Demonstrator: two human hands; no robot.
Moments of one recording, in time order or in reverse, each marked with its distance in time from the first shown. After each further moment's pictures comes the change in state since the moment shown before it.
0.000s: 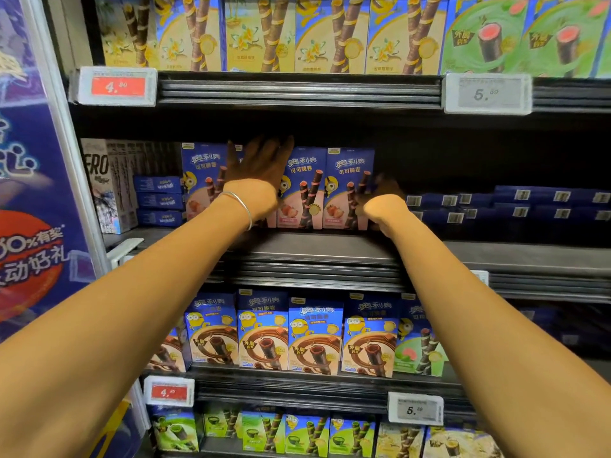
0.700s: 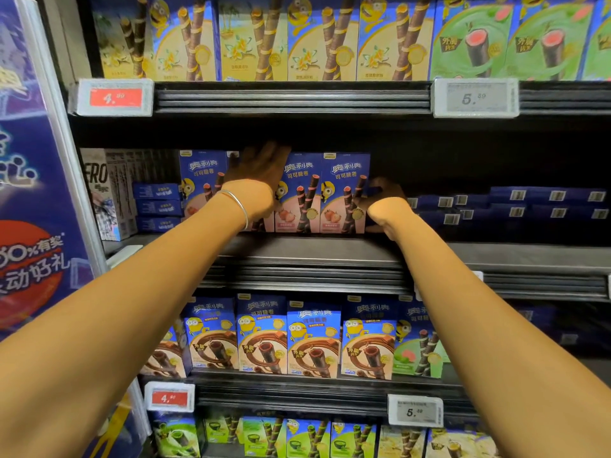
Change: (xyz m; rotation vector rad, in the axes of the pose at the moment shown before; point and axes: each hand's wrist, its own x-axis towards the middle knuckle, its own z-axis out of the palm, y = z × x) left_hand 0.002 0.001 -0.009 -0.058 -0.024 0.028; right_hand -0.008 0.007 -0.009 0.298 -0.015 0.027
